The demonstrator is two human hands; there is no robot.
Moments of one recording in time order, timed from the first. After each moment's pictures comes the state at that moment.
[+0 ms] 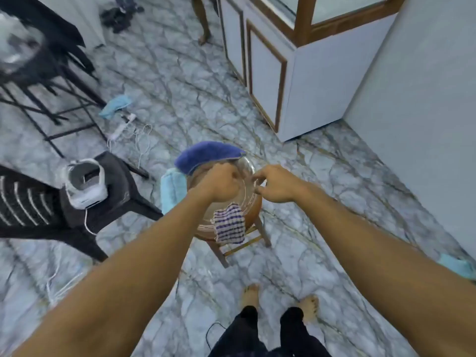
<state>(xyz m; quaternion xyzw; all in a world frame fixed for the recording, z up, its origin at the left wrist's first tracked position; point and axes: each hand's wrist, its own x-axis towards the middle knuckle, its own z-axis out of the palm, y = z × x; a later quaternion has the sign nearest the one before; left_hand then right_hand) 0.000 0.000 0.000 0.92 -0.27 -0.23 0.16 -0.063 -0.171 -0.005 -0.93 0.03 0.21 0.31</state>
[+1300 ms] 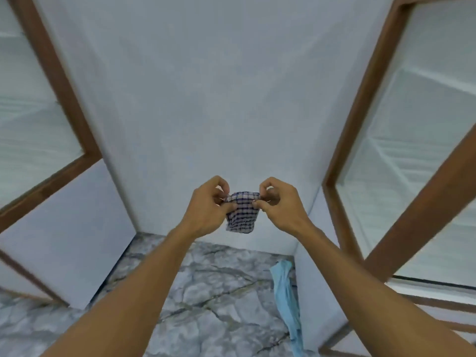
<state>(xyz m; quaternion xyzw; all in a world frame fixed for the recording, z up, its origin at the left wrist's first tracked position) -0.194 -0.542 0.152 0.62 -0.59 -0.29 0.43 -0.398 -0.591 0.154 -0.73 0.44 -0.38 0.35</state>
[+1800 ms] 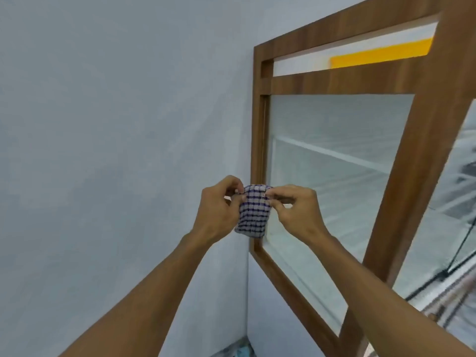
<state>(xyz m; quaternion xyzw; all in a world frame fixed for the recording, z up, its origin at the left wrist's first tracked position) -0.322 -0.817 0.277 0.28 -0.77 -0.24 0.52 -0.504 -0.742 0.278 -0.61 0.56 -0.56 -0.02</state>
